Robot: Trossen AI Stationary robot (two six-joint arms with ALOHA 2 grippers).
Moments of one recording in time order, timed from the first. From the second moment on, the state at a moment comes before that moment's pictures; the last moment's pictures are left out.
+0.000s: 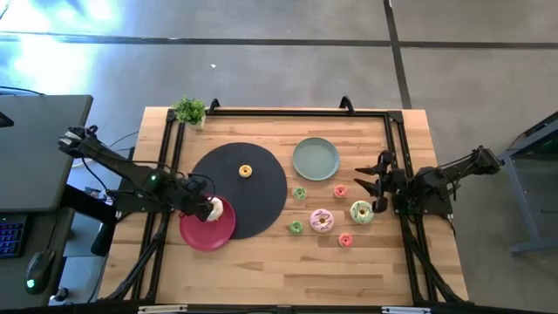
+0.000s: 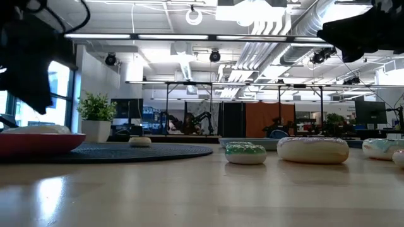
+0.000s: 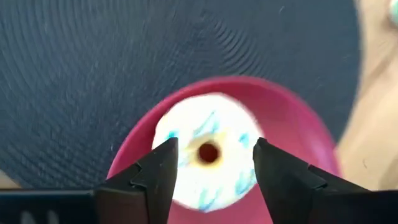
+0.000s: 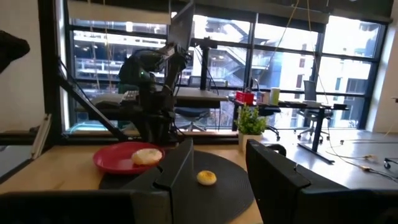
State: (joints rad) left arm -0.46 0.83 0.53 -0.81 -0.33 -1.25; right arm 0.37 0.13 0.02 0.34 0.54 -0.16
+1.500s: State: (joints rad) left arm -0.39 0.95 0.64 -0.39 -0.61 -0.76; right arm 0.29 1.36 0.54 -0.03 0.15 0.16
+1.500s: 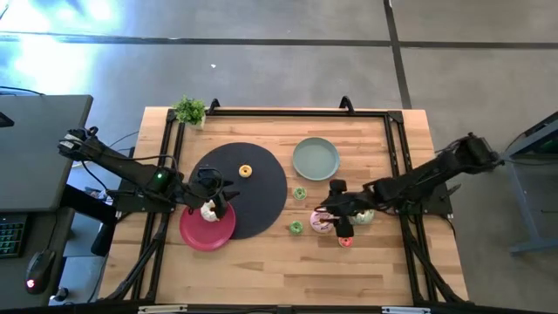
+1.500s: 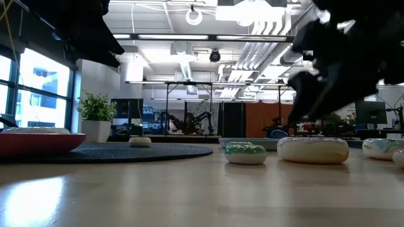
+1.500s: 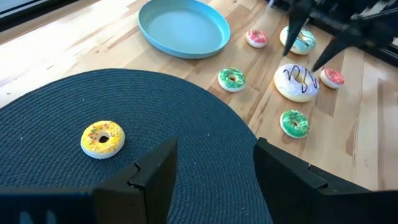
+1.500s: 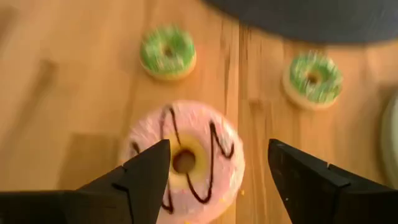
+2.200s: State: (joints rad) left arm -0.39 0.95 0.64 -0.39 -0.61 -0.76; right arm 0.26 1.50 0.54 0.05 0.12 0.34
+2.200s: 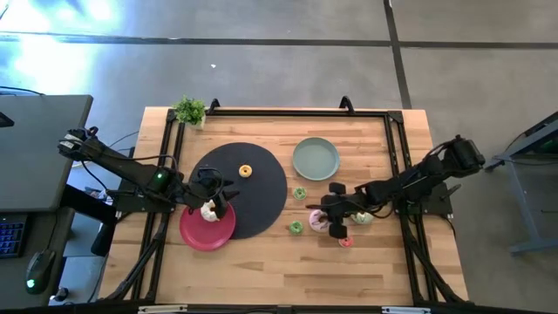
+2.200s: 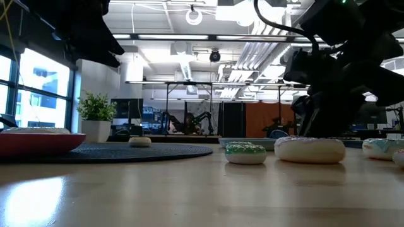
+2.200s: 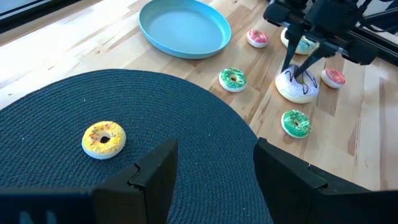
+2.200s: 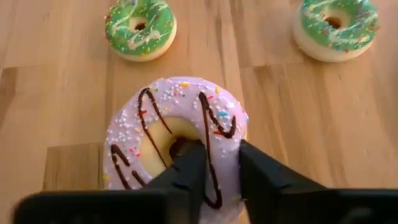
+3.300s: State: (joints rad) left arm -0.39 0.85 0.64 -0.39 -1.06 -0.70; right arm 0.16 2.34 1.59 0.49 0.04 0.04
